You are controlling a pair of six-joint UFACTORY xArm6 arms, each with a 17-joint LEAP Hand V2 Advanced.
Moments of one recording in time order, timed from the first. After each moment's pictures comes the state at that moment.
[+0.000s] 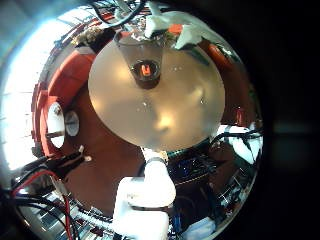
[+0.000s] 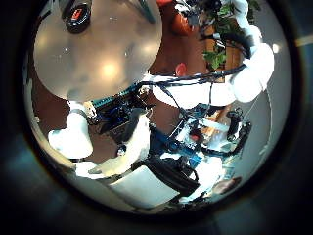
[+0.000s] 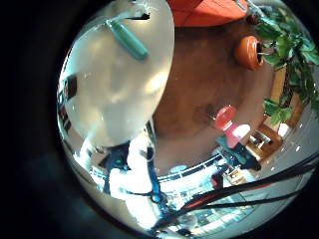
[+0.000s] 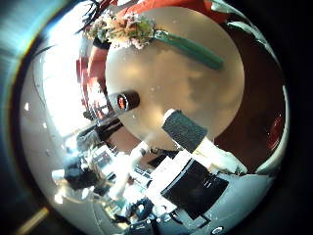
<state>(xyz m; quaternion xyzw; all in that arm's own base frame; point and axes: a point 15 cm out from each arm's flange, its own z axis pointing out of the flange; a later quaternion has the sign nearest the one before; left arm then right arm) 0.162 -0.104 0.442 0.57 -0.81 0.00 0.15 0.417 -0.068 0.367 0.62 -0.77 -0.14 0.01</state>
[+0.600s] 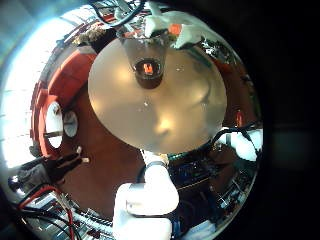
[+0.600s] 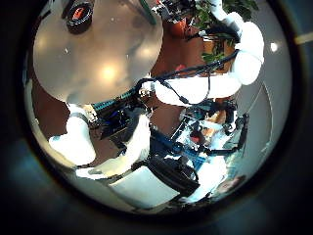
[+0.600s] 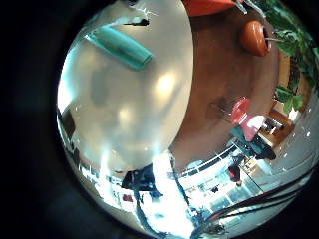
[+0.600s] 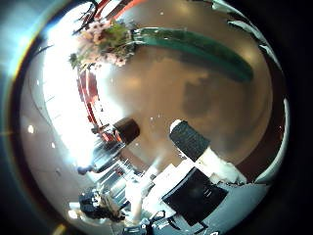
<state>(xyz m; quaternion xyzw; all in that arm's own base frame) 0.171 -0.090 0.441 0.57 -0.81 0.01 0.14 0.452 -0.074 0.240 0.56 -0.81 -0.19 0.04</state>
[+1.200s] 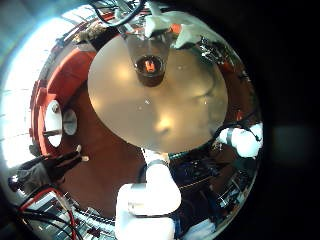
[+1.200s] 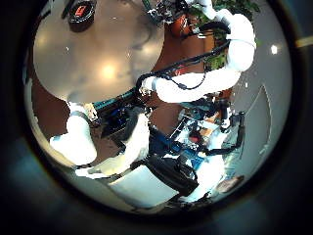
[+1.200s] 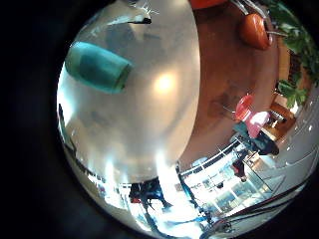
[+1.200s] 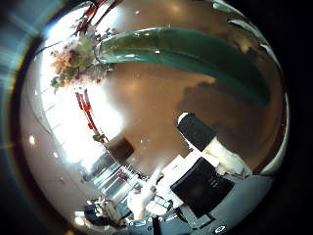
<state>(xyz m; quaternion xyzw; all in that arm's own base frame) 0.172 -0.085 0.438 0.58 -0.80 0.01 0.15 0.473 -0.083 0.187 0.54 -0.82 -0.20 0.05</state>
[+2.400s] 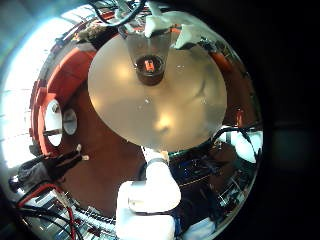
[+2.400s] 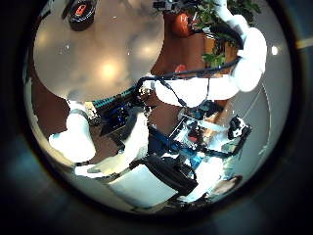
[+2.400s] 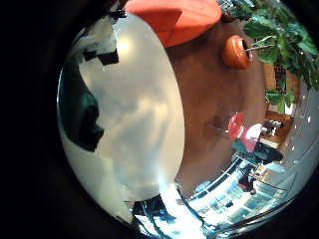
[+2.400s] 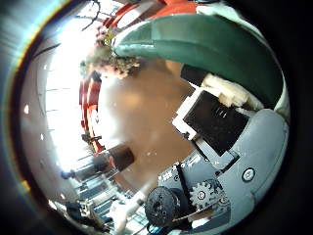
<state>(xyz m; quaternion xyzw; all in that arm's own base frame) 0.173 -0.084 0.443 0.58 -0.80 0.00 0.15 0.498 -0.074 0.337 0.59 -0.80 0.01 -0.07</state>
